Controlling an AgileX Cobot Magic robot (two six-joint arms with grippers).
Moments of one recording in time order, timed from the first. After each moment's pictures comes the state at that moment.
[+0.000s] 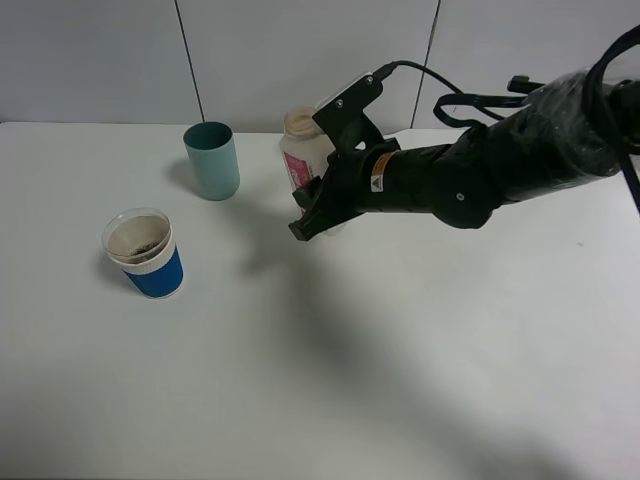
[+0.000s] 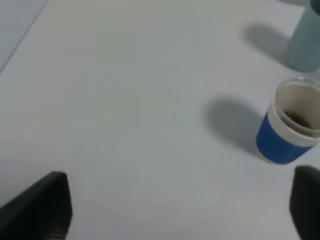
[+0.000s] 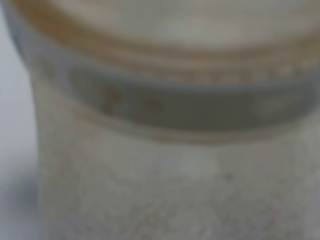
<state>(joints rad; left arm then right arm) 0.04 -0.01 -0.51 0.10 1.06 -0.19 0.66 1.87 -0.88 -0.14 -0.34 -0.10</state>
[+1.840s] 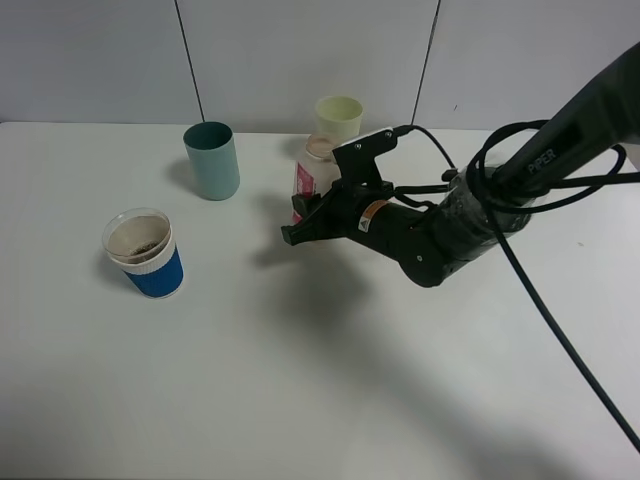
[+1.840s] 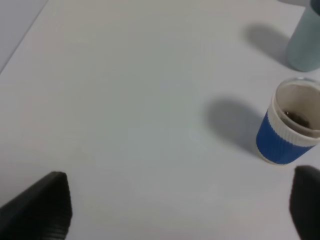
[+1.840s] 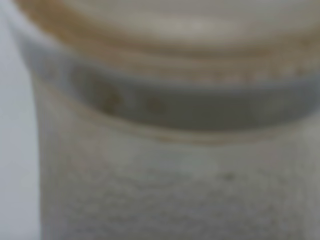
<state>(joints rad) 0.04 -0.01 -0.51 0.10 1.06 -0.19 0.64 2.17 -0.87 0.07 -0.85 -0.01</state>
